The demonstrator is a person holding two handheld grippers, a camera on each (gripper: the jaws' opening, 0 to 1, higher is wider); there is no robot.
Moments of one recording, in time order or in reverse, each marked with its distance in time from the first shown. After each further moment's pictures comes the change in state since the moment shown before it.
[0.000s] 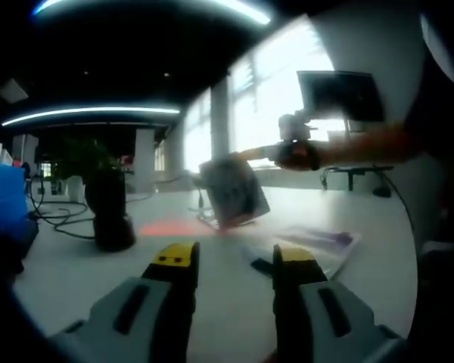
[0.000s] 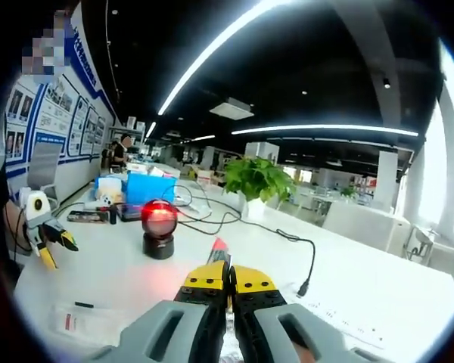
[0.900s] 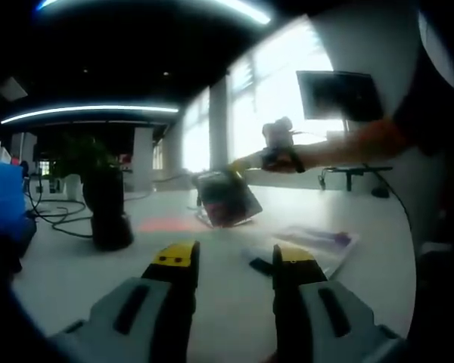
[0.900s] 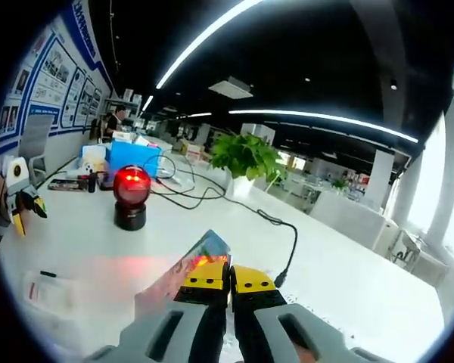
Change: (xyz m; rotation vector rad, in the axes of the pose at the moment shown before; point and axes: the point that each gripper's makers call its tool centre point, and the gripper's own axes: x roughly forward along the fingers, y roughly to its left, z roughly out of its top) left arm 0.001 0.000 -0.002 -0.009 0.003 -0.011; right arm 0.025 -0.036 -0.034 -0.101 0.126 -0.051
